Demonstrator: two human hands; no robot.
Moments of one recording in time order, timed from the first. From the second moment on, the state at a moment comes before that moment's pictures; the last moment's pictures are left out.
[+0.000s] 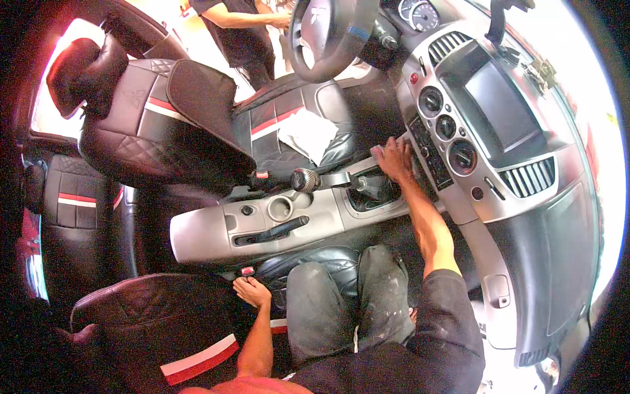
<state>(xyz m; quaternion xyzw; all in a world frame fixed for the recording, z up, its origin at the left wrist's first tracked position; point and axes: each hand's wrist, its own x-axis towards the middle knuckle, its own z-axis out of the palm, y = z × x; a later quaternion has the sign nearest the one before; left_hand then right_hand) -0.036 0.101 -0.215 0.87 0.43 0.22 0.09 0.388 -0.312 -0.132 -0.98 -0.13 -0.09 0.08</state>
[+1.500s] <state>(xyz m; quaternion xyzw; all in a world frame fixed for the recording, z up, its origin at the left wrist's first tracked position) -0.037 0.104 -0.218 0.88 0.40 0.23 0.10 0.197 -0.361 -0.152 -0.99 0.07 -0.13 0.02</state>
